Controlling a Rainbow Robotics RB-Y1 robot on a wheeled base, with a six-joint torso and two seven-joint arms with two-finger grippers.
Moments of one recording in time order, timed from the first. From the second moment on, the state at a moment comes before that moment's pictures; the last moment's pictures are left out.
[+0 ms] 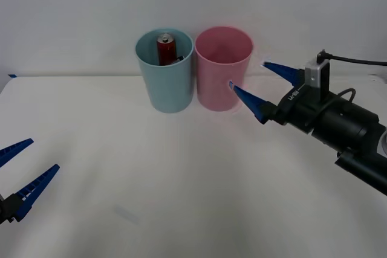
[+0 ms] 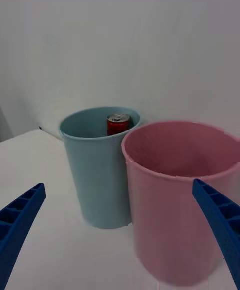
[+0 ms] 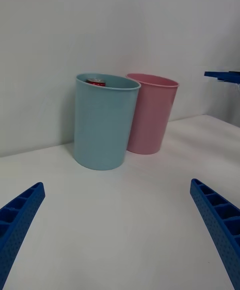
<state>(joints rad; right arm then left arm) -0.12 -0.60 0.12 -1.77 1.19 -0.55 -0.25 0.35 0.40 0.52 -1.66 -0.96 -1.22 0.00</state>
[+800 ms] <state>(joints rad) 0.25 -0.54 -0.18 -1.77 1.05 -0.83 0.09 0.35 0.40 0.52 -1.66 -0.96 -1.22 0.00</state>
